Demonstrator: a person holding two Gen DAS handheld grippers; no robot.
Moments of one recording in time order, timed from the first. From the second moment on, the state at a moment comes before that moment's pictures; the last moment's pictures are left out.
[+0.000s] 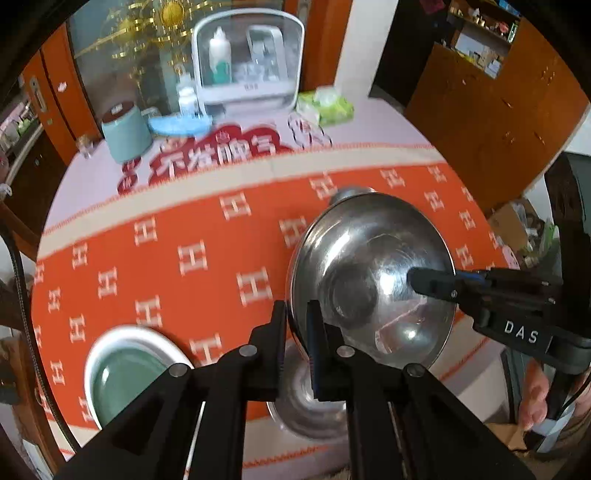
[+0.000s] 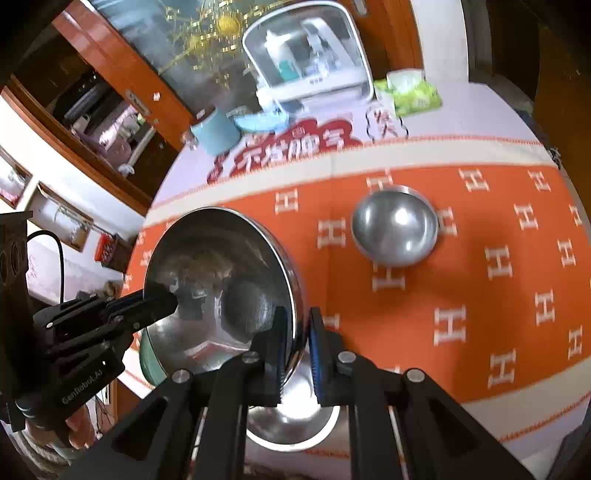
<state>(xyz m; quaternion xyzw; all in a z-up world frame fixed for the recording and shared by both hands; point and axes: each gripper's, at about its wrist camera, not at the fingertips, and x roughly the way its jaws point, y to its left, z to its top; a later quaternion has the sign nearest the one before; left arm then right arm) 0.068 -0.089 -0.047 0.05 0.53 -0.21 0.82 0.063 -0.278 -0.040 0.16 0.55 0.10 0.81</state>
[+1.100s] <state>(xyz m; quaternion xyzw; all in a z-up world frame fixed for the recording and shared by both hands) 0.024 -0.091 -0.165 0.07 0.65 -0.20 0.73 0.019 -0.248 -0.144 0.11 0.67 0.10 0.73</state>
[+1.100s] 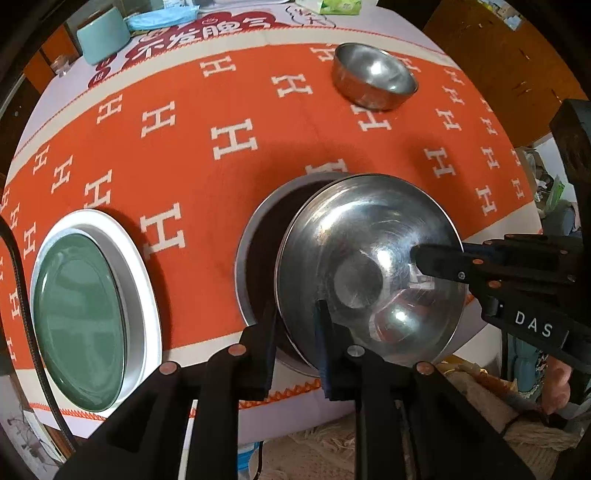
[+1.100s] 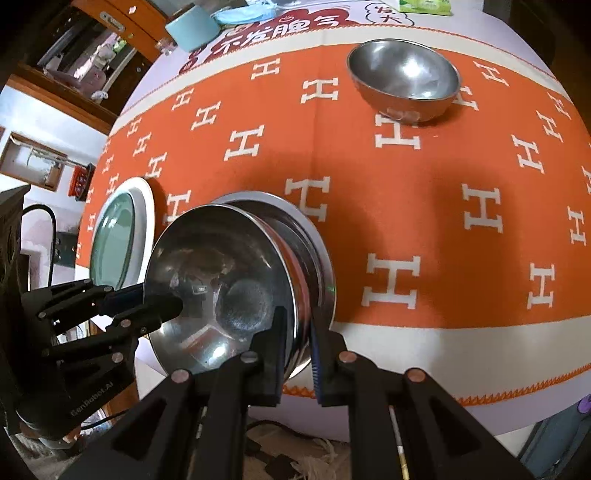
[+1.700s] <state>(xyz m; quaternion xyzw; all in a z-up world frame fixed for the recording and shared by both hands) 0.035 -0.085 -0.164 0.07 0.64 -0.17 0.75 0.028 -0.242 -0.138 0.06 0.66 0.10 0.74</state>
